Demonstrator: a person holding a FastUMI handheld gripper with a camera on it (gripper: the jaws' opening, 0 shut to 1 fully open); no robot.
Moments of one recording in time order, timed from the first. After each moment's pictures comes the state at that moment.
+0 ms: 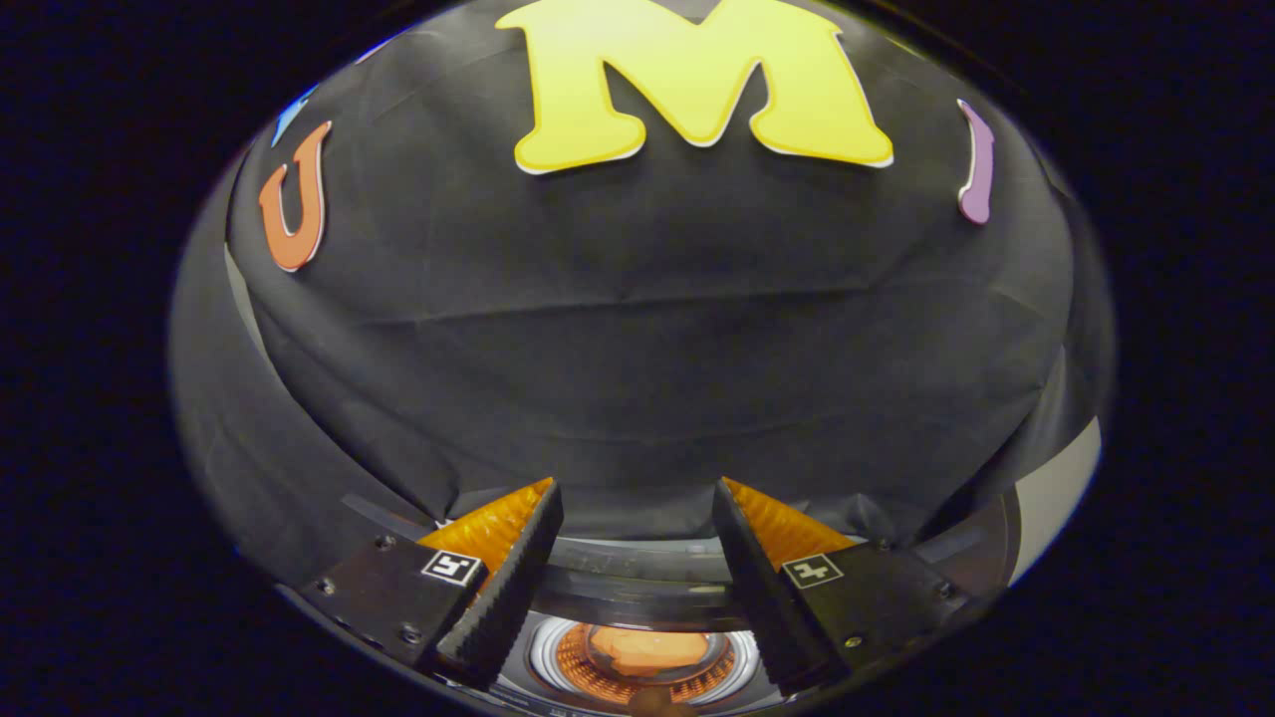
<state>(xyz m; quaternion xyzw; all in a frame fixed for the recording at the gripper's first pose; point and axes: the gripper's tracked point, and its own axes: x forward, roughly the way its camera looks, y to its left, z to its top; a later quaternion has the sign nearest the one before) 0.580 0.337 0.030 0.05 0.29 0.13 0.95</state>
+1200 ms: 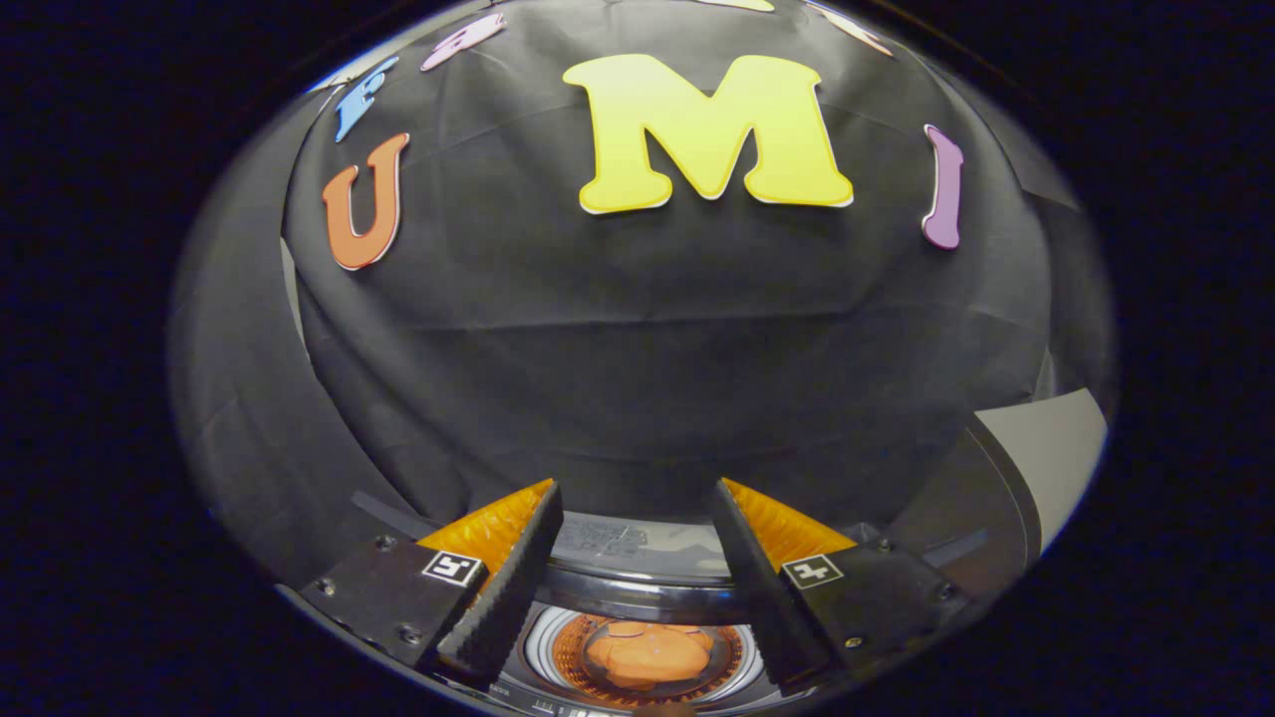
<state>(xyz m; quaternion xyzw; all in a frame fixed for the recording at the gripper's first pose) 0.487 0.331 0.014 0.05 0.21 0.14 0.97</state>
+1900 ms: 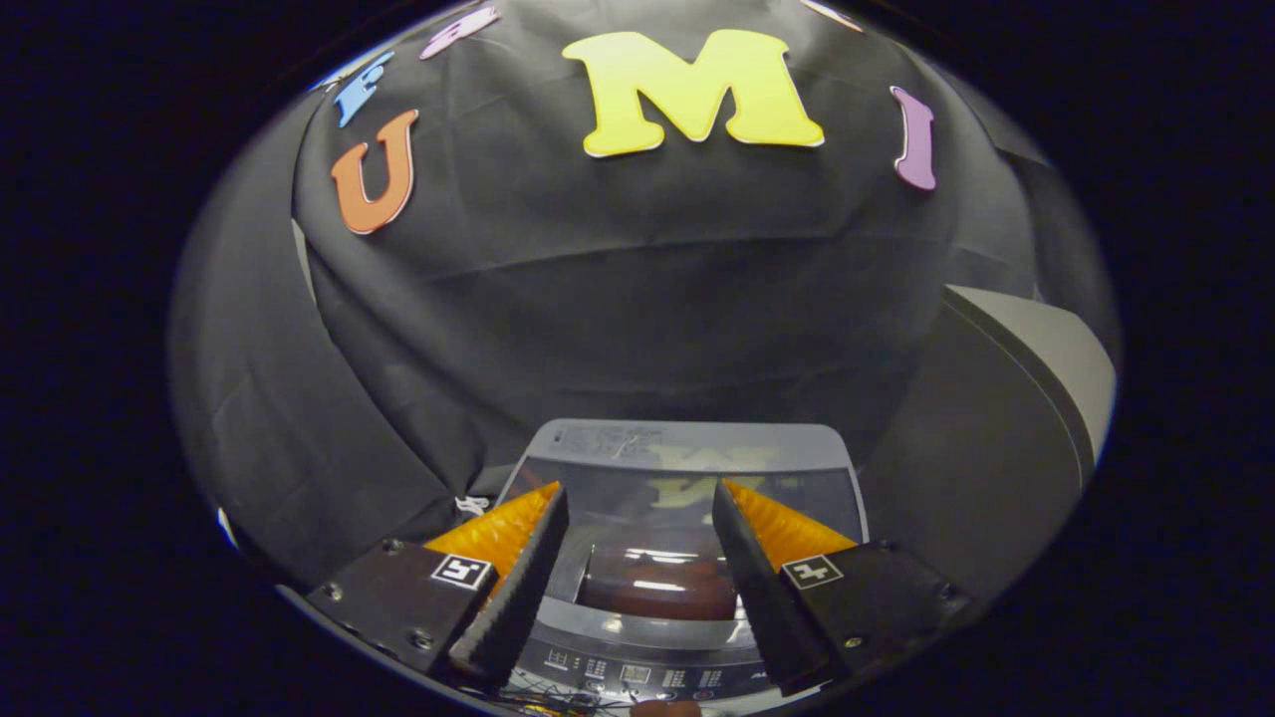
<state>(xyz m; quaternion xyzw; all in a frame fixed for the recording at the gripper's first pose) 0.403 0.327 -0.056 0.05 0.27 0.15 0.95</state>
